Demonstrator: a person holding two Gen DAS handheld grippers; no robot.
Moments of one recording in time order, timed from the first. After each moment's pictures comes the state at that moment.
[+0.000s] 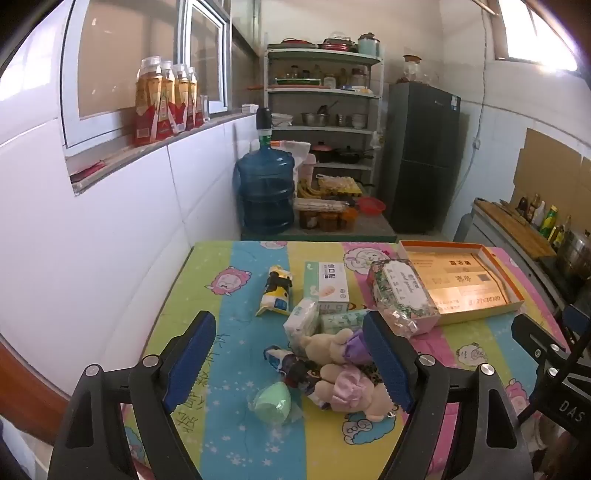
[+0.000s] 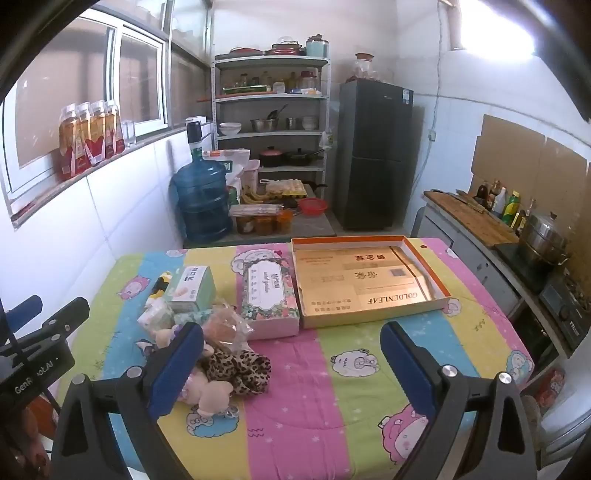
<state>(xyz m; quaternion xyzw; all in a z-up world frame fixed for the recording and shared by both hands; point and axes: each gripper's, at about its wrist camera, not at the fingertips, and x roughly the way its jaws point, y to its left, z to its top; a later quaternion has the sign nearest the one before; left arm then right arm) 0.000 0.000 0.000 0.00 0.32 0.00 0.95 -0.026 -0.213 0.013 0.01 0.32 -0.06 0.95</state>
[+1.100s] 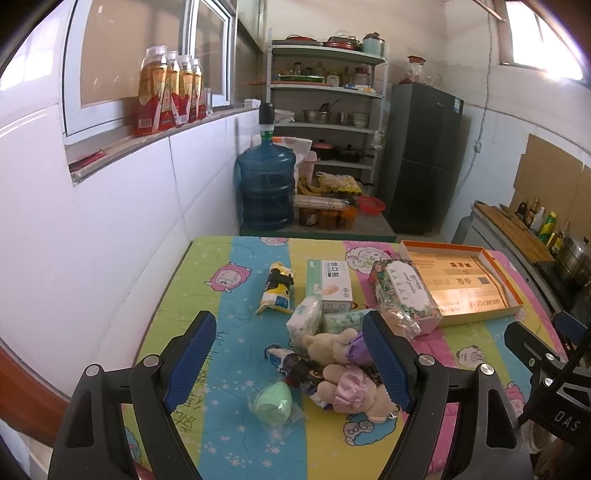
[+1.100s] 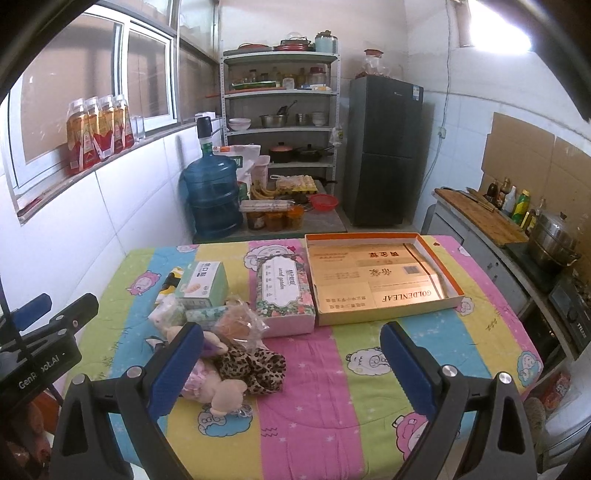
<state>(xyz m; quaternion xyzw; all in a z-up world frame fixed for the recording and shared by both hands) 0.005 0.007 -0.009 -0.01 0.32 0.00 0.95 -0.020 -0.201 0.008 0.01 0.32 -0.05 0.94</state>
